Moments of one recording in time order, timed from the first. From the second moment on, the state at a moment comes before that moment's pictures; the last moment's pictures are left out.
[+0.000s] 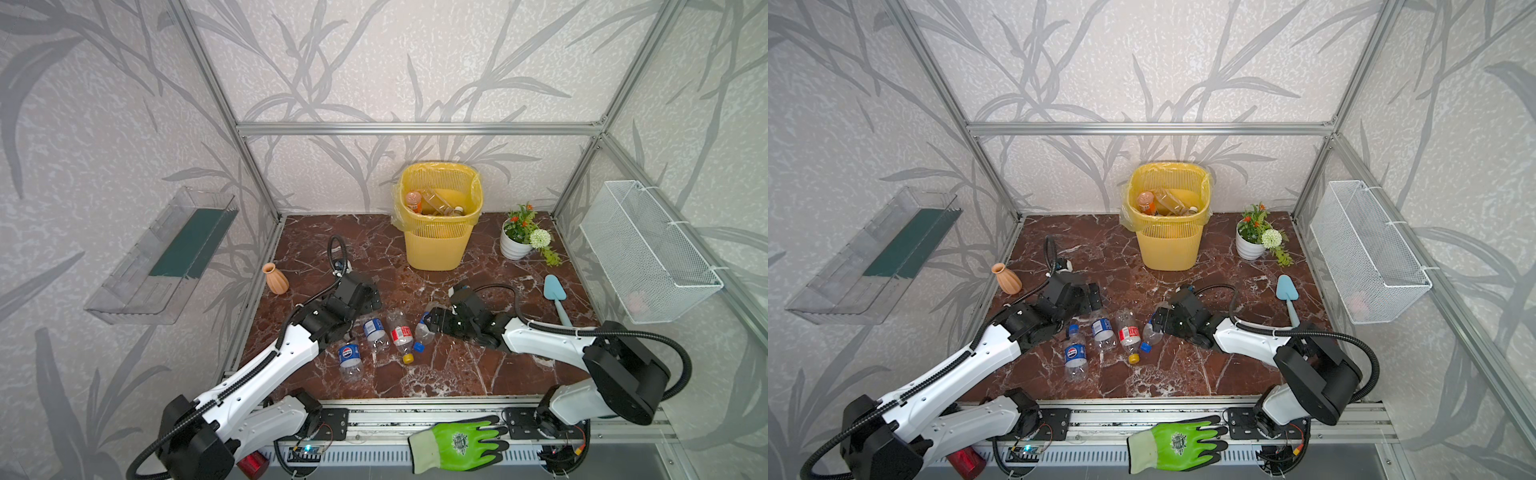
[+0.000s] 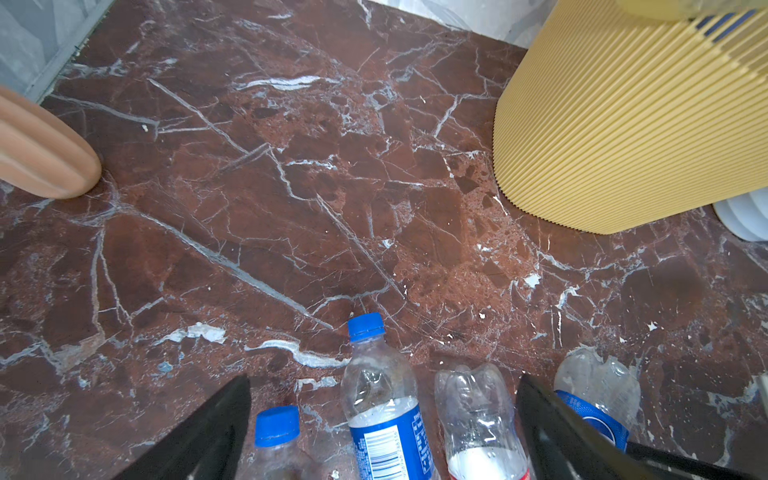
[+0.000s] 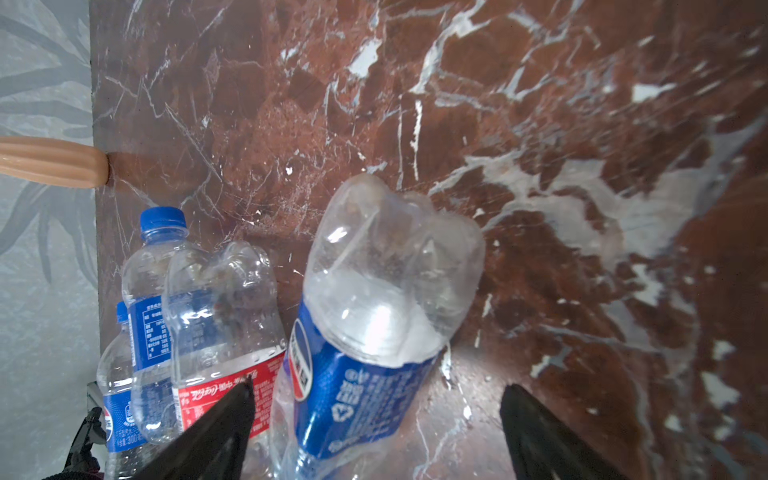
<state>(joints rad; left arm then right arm) -0.61 1.03 0.82 -0.60 -0.44 -0.70 0.78 1.50 0.67 -0.03 -0.08 0.94</state>
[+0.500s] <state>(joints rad) -0.61 0.98 0.78 -0.61 -0.48 -0.71 0.79 1.65 0.74 0.06 -0.08 0.99</state>
